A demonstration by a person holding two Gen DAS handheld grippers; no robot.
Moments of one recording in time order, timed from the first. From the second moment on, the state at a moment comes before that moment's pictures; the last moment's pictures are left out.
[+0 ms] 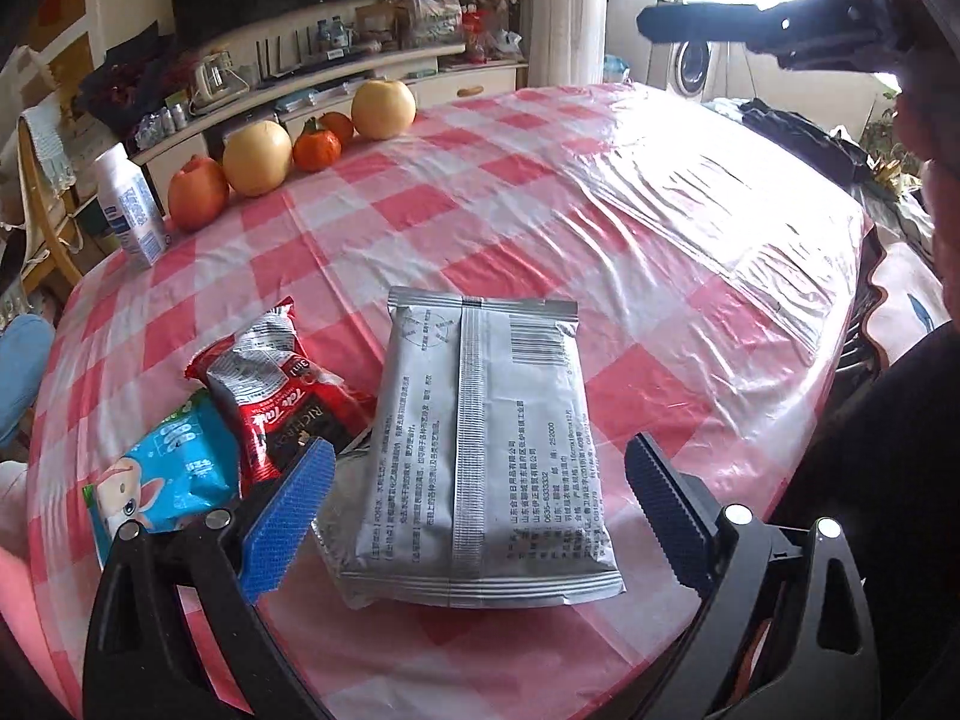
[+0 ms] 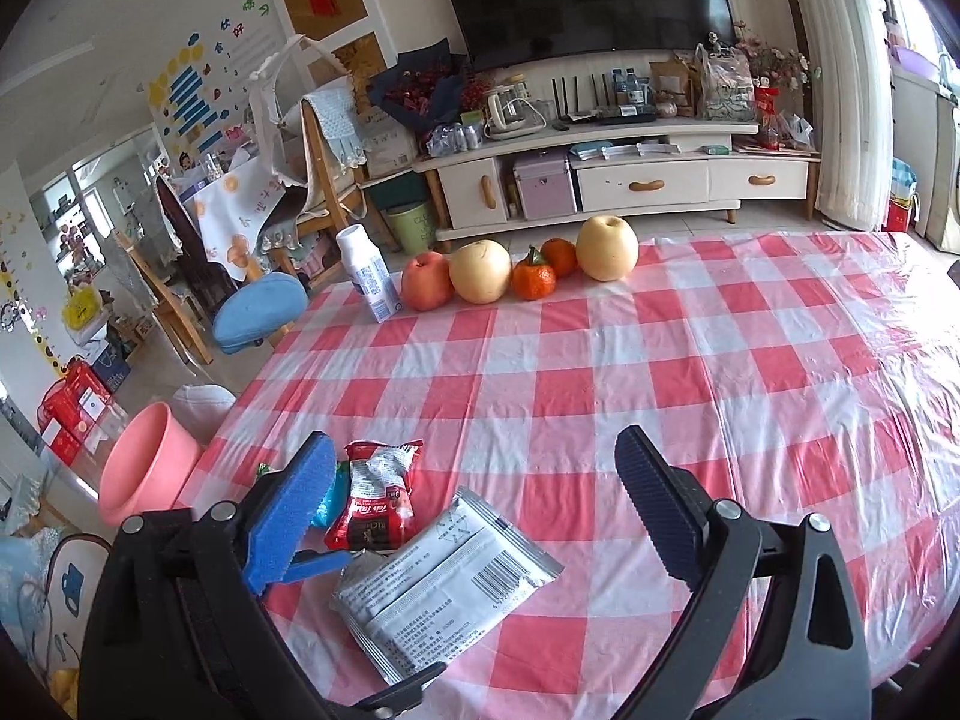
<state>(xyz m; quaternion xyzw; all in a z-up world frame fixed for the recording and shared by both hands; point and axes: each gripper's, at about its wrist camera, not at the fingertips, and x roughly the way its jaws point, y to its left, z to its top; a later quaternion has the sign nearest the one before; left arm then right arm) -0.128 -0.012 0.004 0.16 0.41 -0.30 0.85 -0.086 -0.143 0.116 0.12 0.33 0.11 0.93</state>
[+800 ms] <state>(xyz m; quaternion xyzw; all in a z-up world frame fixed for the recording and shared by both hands) -0.103 -0.038 -0.016 0.18 0.44 -0.25 0.84 -0.077 -0.160 0.104 0.15 0.36 0.12 0.91</state>
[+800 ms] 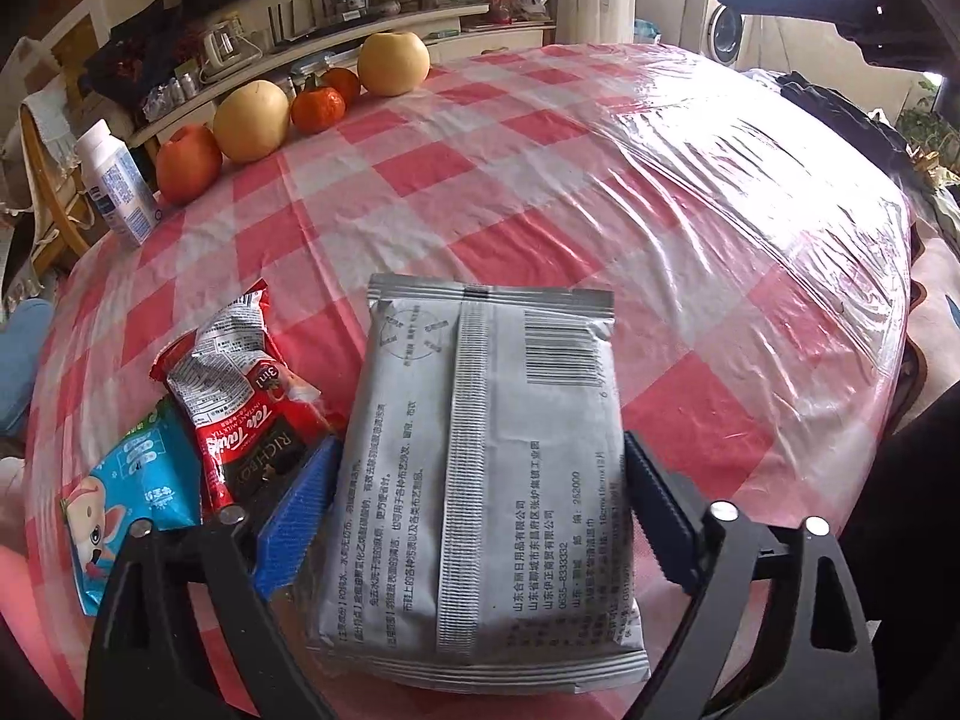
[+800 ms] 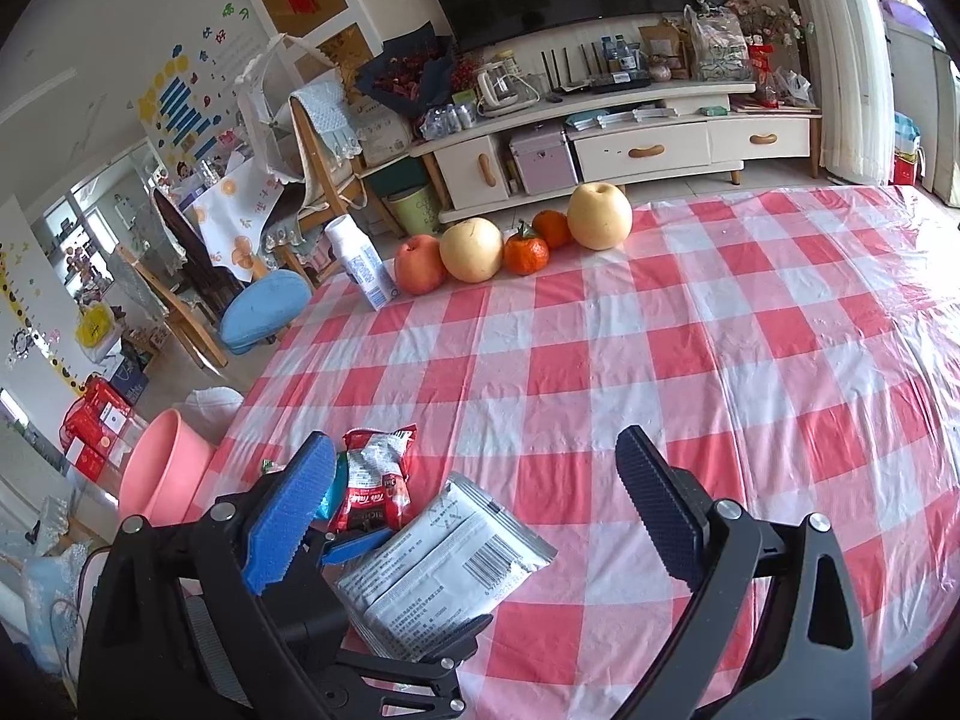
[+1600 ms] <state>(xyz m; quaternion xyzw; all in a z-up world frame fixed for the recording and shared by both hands) -0.097 0.038 0.040 0.03 0.40 -0.23 0.89 -0.064 -0.159 0.079 0.17 0.40 0.12 0.89</state>
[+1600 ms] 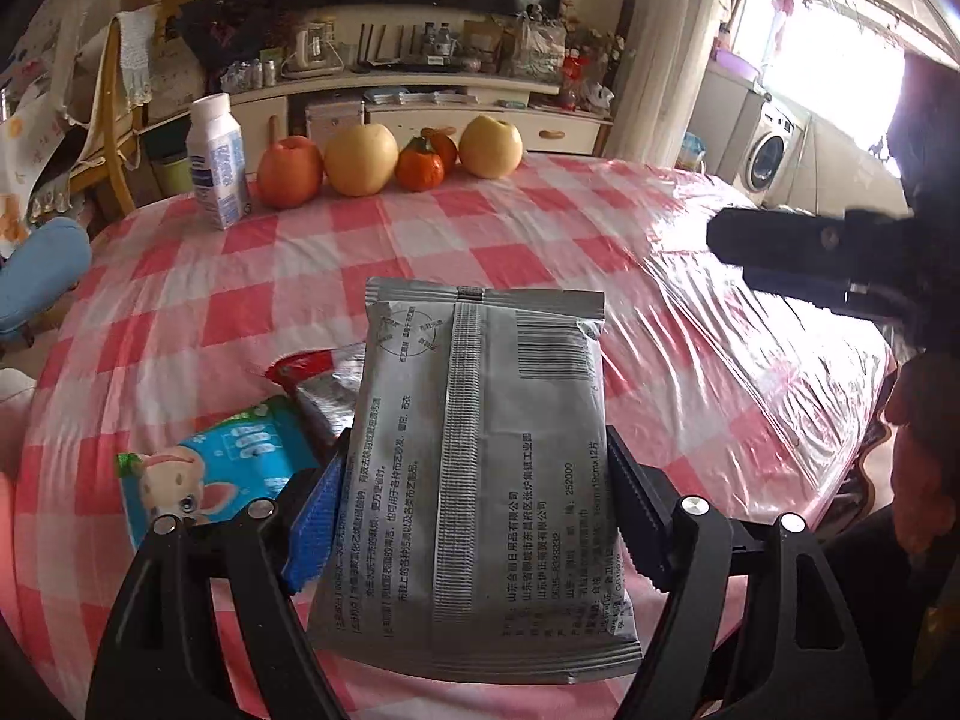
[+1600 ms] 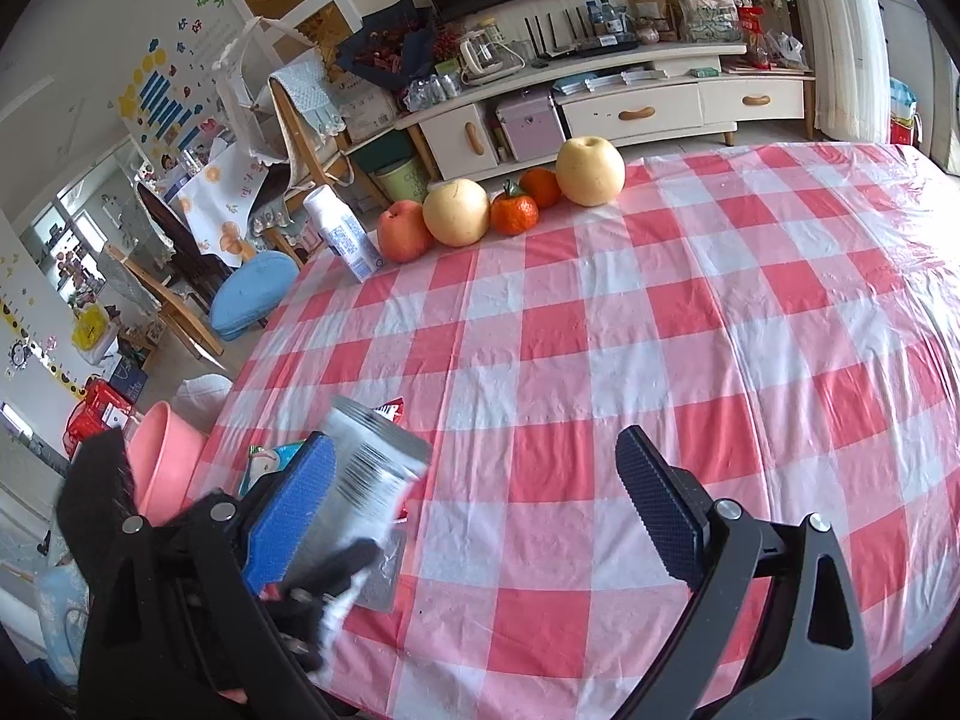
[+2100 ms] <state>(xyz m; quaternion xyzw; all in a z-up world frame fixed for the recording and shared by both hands) -0.083 0.133 0.061 -0.05 0.36 -0.14 0.92 -0.061 -0.086 0.026 0.11 0.48 0.18 0.85</state>
